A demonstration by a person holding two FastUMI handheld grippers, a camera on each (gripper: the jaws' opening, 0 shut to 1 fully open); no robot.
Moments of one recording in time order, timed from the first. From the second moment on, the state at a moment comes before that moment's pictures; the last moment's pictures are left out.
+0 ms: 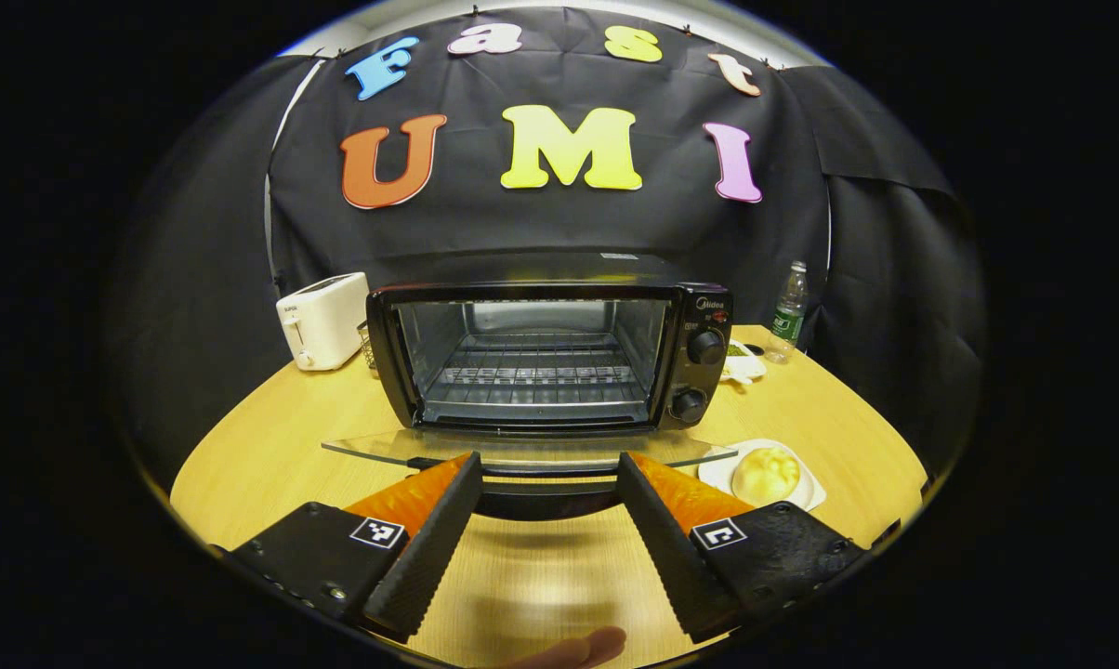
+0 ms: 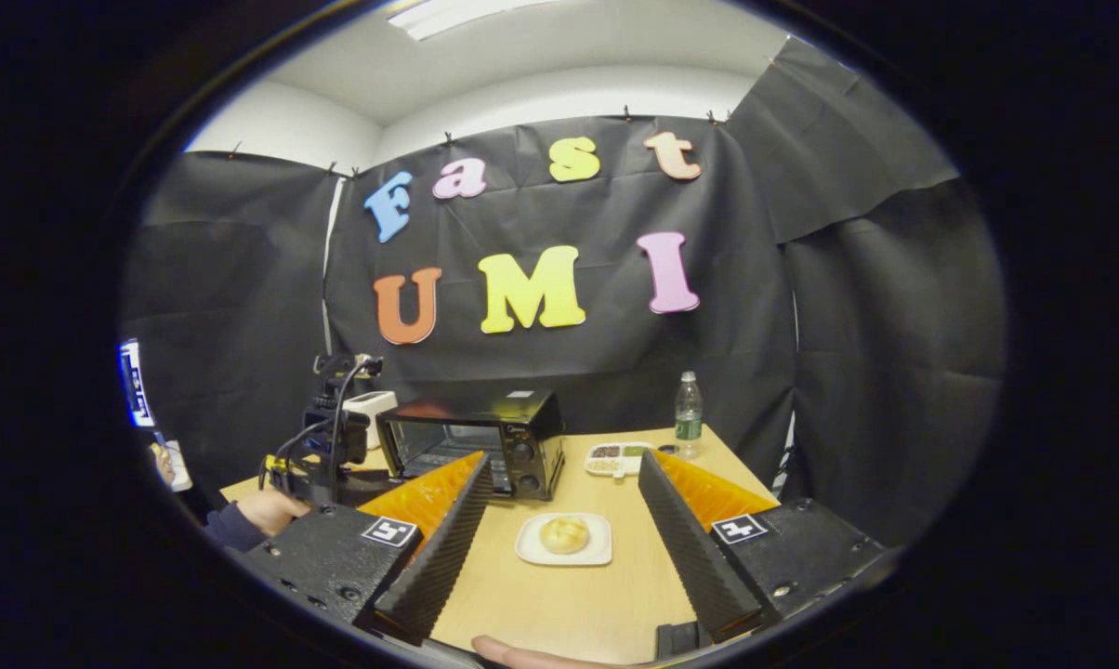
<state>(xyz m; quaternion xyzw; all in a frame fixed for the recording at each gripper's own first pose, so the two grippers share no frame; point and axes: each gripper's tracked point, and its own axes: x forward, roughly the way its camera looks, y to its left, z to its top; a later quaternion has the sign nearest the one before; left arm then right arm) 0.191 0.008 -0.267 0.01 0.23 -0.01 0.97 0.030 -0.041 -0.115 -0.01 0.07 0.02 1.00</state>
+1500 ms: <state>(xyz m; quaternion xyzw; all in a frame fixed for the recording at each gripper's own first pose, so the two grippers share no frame) 0.129 0.039 -0.206 -0.02 0.15 0.01 0.99 0.111 -0.043 -0.215 -0.01 0.16 0.00 0.99</state>
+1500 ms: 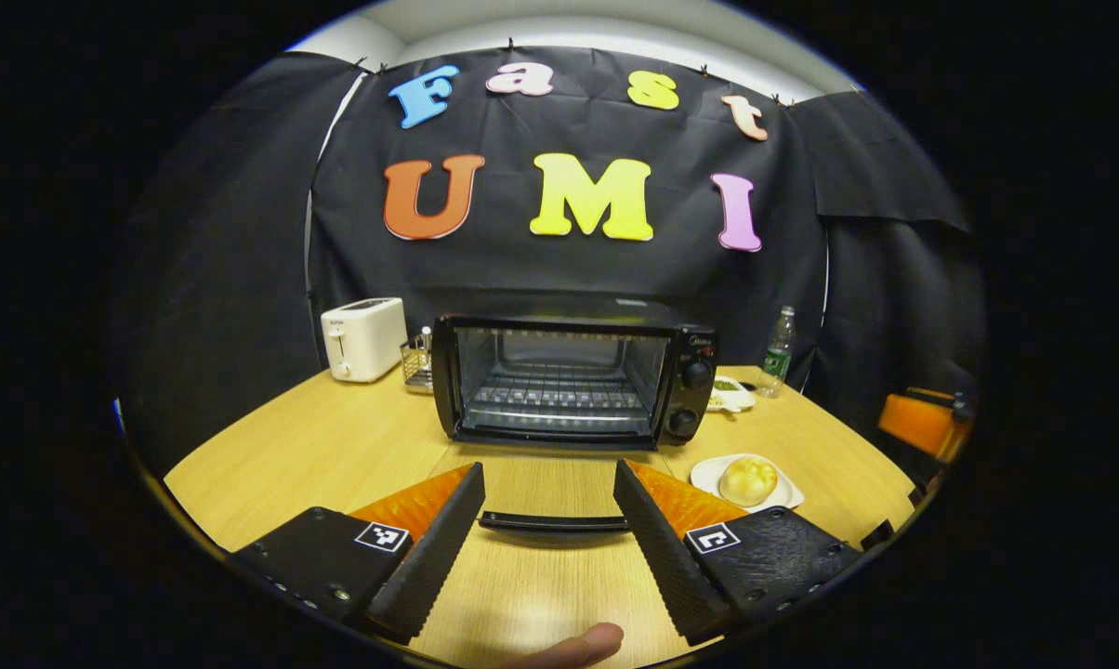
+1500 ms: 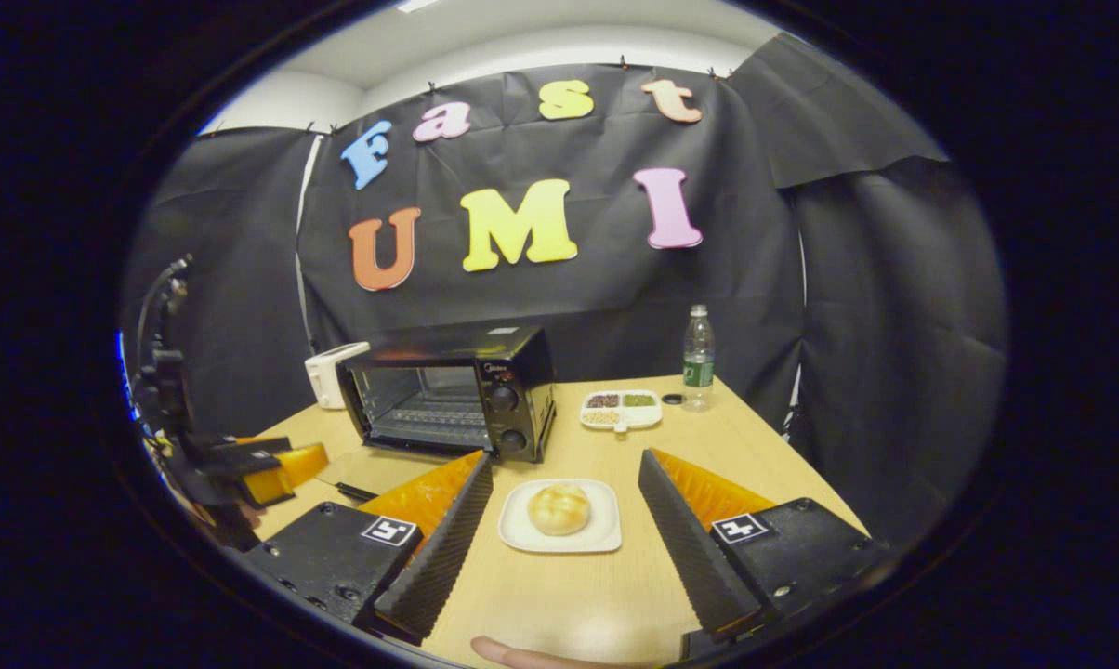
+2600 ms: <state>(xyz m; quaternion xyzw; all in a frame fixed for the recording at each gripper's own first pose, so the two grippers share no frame) 0.062 0.093 -0.044 -0.02 0.03 0.02 1.00 0.215 -0.037 -0.381 0.00 0.33 -0.02 0.94</state>
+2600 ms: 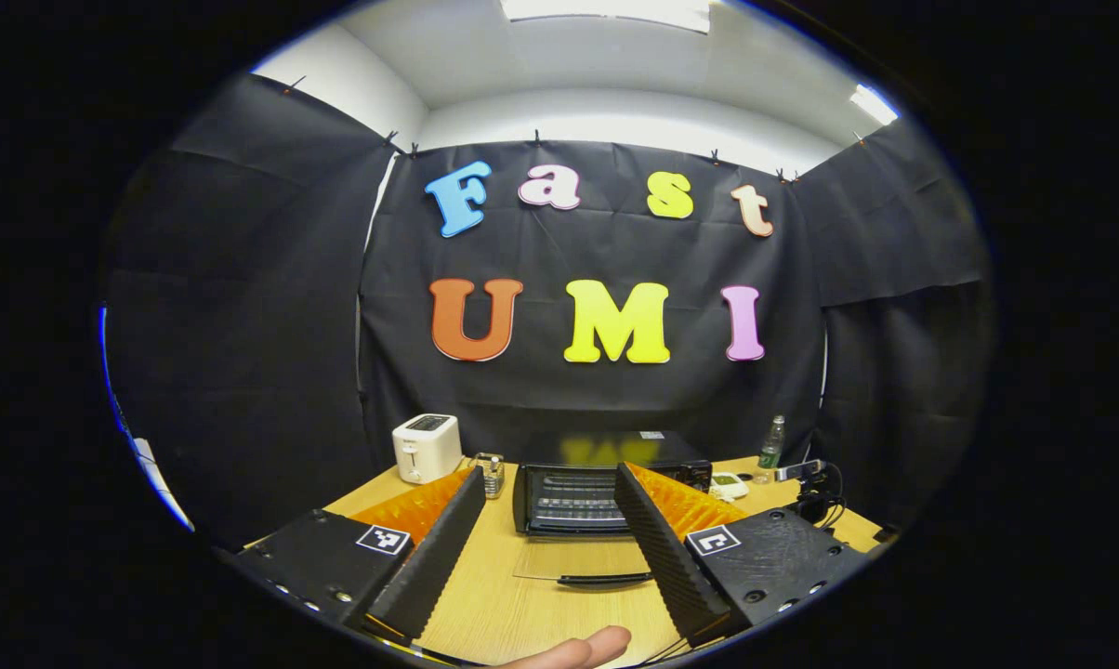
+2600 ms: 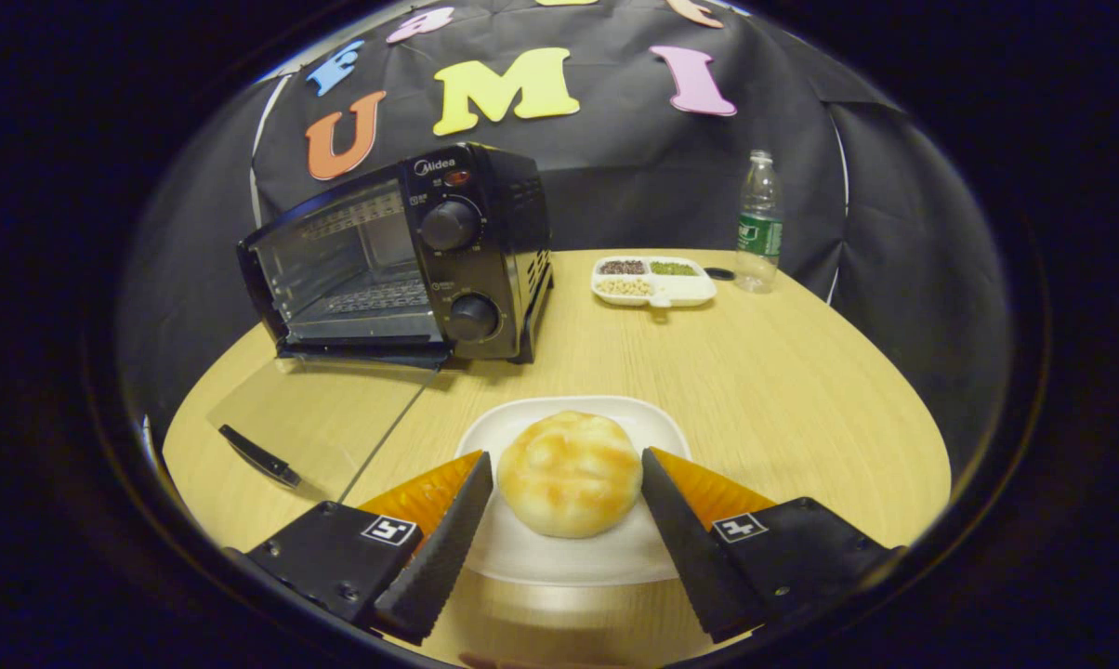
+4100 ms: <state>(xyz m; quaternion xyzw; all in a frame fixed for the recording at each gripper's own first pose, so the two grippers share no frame) 0.076 0.166 -0.061 -0.01 0.04 0.05 1.00 0.302 0.169 -0.296 0.26 0.19 0.05 0.95</state>
